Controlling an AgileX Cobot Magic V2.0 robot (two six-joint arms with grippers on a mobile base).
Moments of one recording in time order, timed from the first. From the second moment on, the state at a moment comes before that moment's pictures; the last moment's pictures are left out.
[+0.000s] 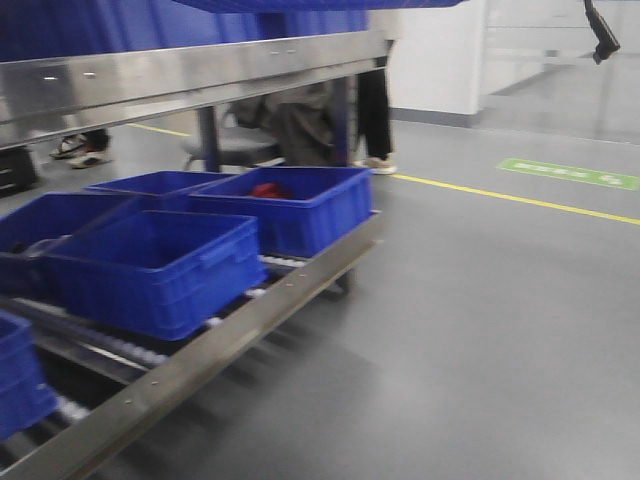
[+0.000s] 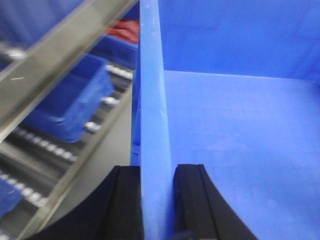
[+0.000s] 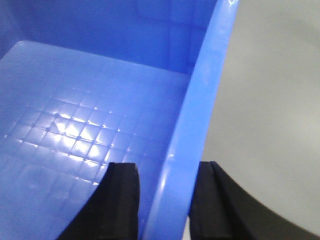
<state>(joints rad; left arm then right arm) -0.33 1.84 -2.44 0.16 1.30 -0.32 0.21 1.85 -2.42 0.03 1.32 0.05</state>
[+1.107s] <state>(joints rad) -0.33 1.84 -2.44 0.17 1.29 -0.32 0.21 1.85 -2.42 0.03 1.26 0.05</state>
